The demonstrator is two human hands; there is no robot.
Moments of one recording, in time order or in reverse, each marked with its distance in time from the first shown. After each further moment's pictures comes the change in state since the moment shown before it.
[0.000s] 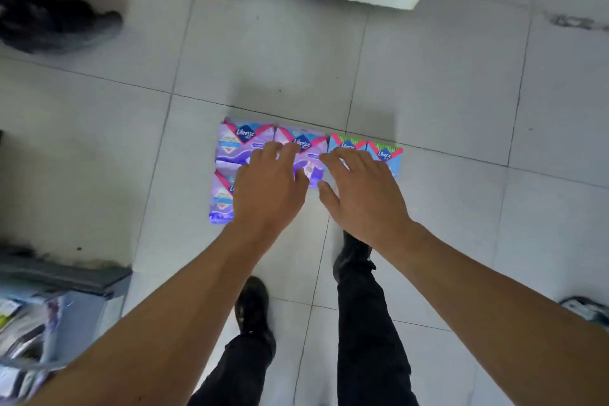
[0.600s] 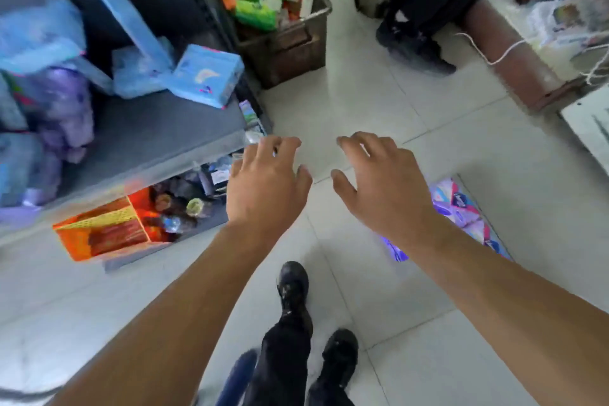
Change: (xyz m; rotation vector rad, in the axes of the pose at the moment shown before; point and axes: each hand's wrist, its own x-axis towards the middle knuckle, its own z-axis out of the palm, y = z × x) left_hand -0.353 -0.233 -0.161 -0.040 0.552 -0.860; right_hand -0.069 -0.408 -0.027 -0.101 0.024 -0.945
